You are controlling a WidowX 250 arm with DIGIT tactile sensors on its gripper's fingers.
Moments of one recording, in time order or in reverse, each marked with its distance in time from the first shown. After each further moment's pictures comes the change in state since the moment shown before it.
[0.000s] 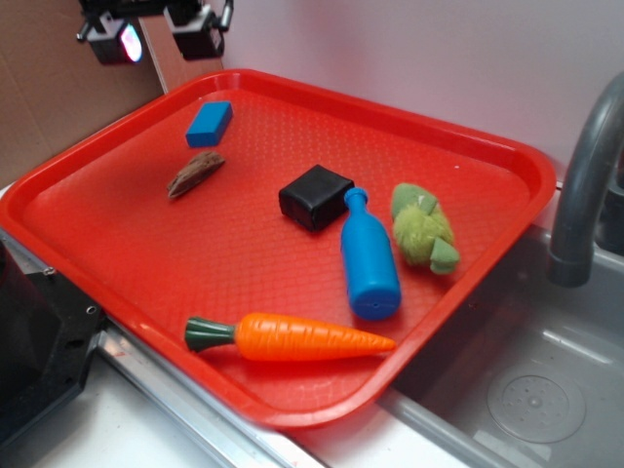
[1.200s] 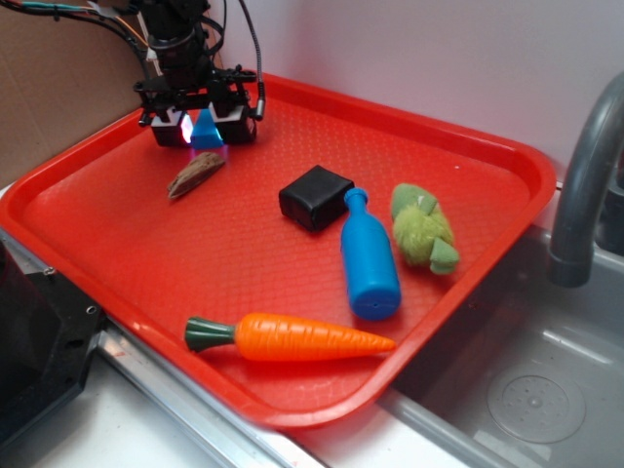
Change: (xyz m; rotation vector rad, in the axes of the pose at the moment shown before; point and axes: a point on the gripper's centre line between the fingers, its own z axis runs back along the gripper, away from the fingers) arm -0.014 -0.010 -0.084 0.043 0.114 0.007
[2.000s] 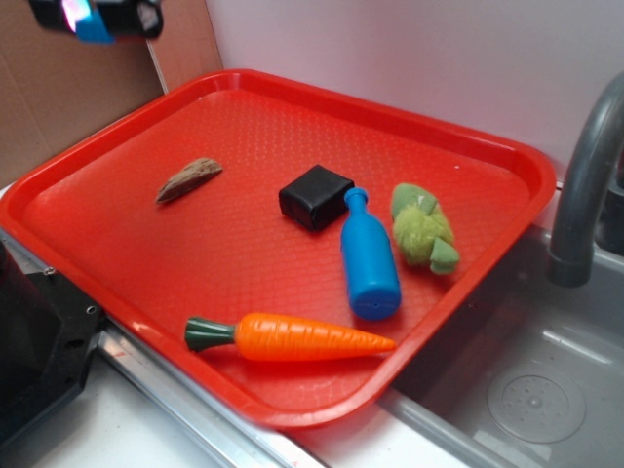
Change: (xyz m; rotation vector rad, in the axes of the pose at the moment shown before) arm -0.073 -0.005 0.182 -0.025 0.043 -0.364
